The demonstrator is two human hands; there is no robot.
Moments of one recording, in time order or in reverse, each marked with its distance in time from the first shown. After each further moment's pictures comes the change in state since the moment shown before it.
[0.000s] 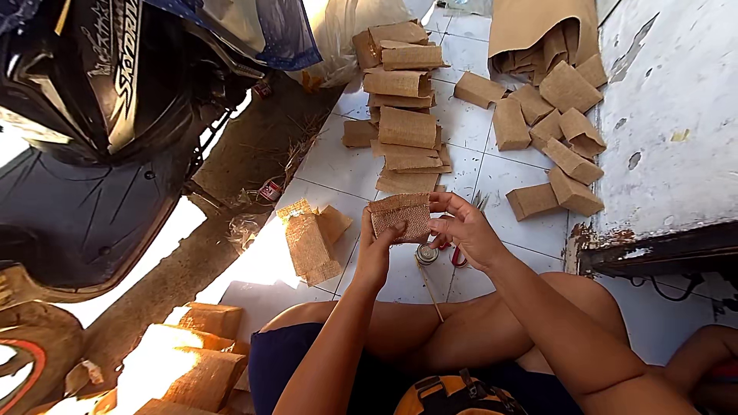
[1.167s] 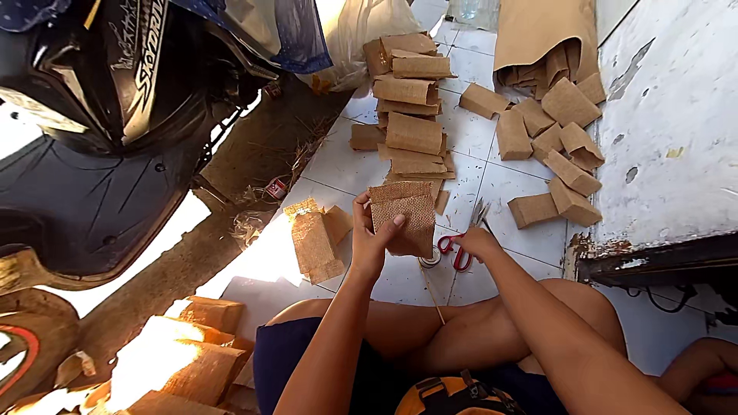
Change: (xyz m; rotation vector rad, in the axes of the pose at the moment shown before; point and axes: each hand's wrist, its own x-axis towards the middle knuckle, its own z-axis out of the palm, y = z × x) left_hand 0.005 0.014 -0.016 0.016 0.004 0.164; right_hand 0.051 0.088 -0.083 -1.210 0.133 0.802
